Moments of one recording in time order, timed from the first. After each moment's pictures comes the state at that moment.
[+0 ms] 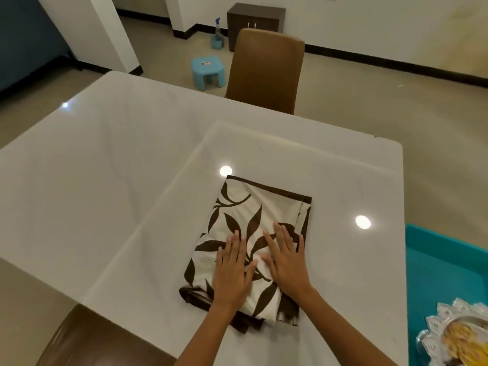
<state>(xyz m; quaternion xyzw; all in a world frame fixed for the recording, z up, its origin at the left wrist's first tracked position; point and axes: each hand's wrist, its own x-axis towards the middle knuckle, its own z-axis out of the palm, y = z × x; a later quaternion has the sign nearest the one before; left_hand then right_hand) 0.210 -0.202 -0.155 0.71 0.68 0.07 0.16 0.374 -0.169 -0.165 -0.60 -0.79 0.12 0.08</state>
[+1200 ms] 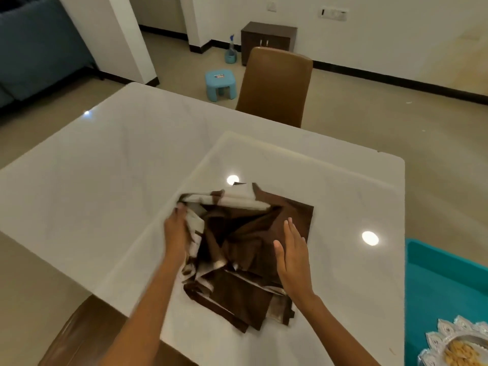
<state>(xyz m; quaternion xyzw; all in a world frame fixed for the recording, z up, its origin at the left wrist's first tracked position) 0.118 -0.147 -0.037 0.24 0.69 0.55 0.41 0.362 -0.177 -0.111 -0.62 -0.68 0.23 0.33</state>
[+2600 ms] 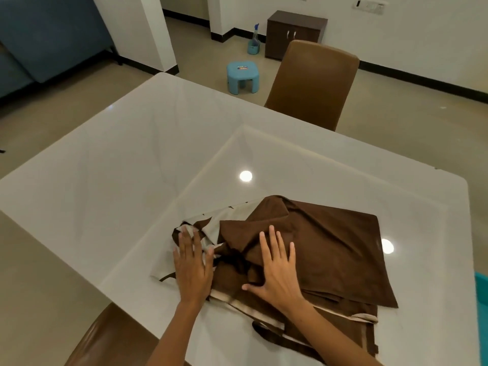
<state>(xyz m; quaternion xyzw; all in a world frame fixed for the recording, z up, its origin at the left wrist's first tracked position) 0.024 -0.167 -0.161 0.55 0.80 0.21 0.12 0.226 -0.137 -0.128 -0.55 -0.83 0.11 0.03</state>
